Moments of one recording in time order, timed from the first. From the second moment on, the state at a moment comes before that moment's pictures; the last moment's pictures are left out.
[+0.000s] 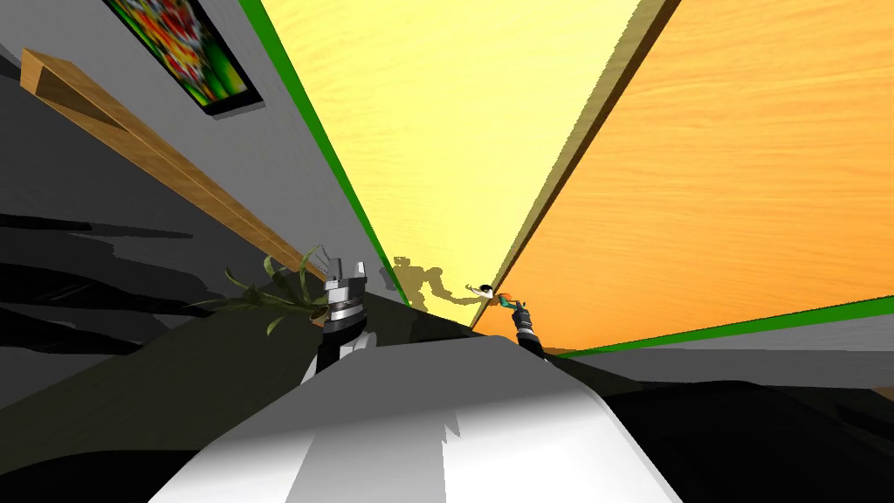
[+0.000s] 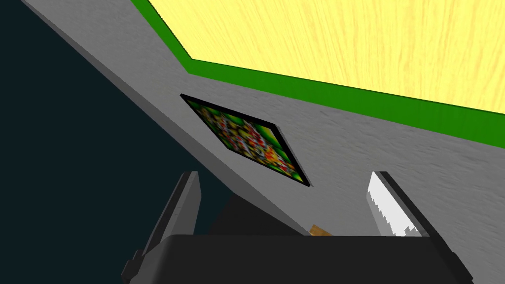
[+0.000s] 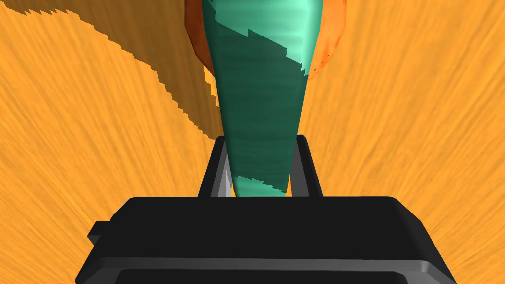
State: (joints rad) arm 0.23 -0.28 -0.19 -0.82 -0.19 -0.87 -0.19
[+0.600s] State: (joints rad) arm 0.19 -0.32 -0.19 -0.72 -0.21 -0.88 -0.20
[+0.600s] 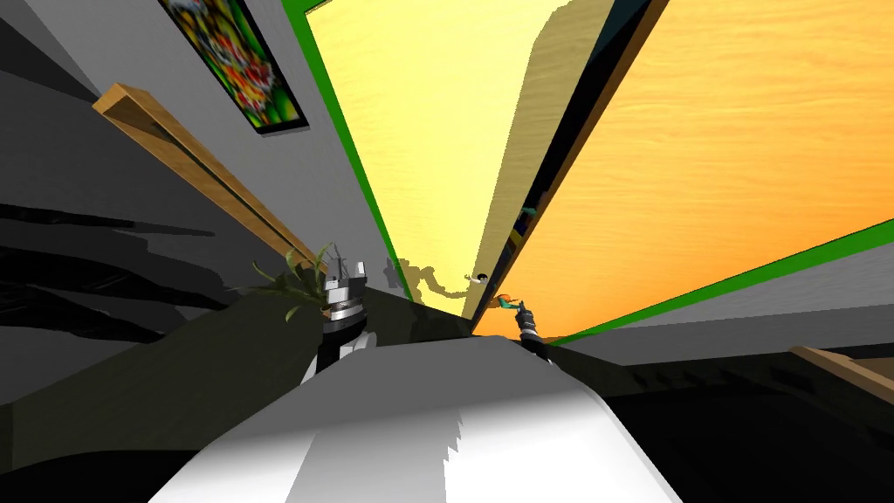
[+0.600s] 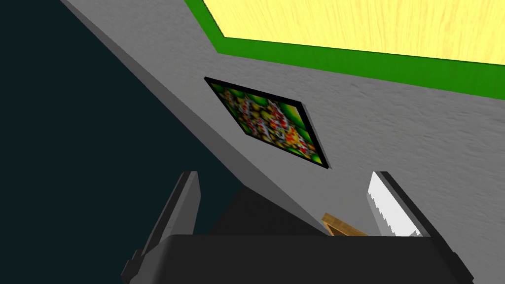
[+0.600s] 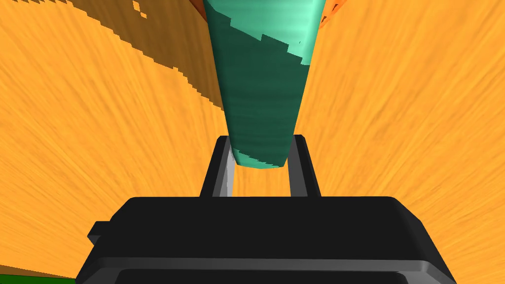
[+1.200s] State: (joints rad) arm 0.09 -0.35 -0.14 -0.63 -0.22 -0.89 -0.21
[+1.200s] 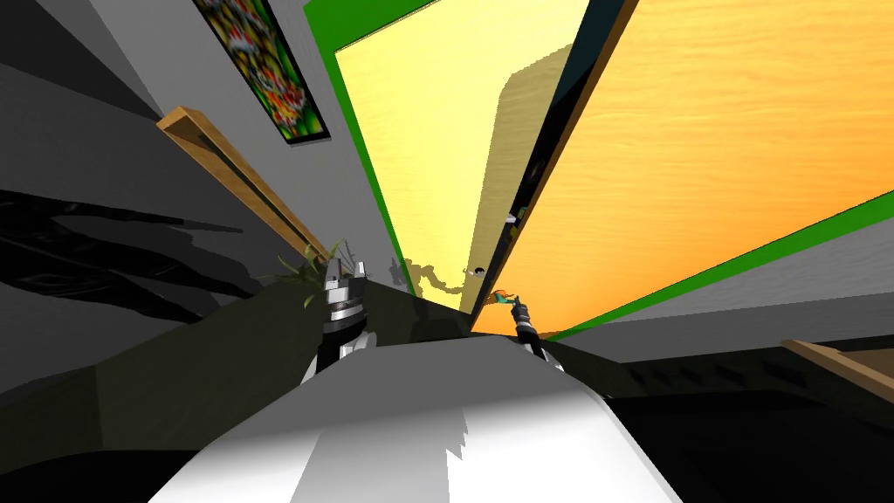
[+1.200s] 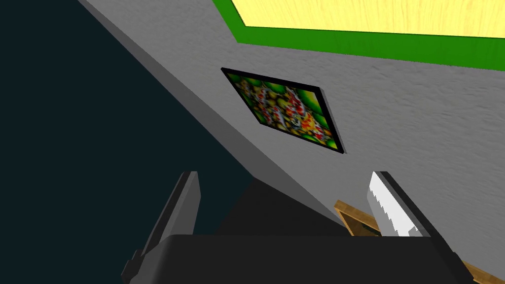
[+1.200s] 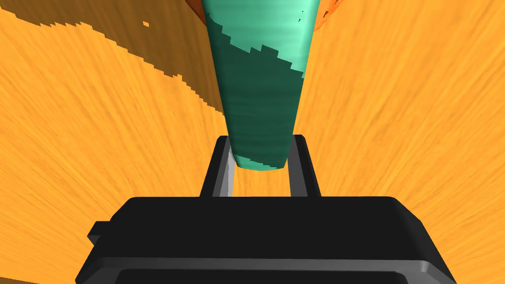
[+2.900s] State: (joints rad) arm -0.09 -0.39 -0.01 -0.43 -0.20 -0.98 -0.27
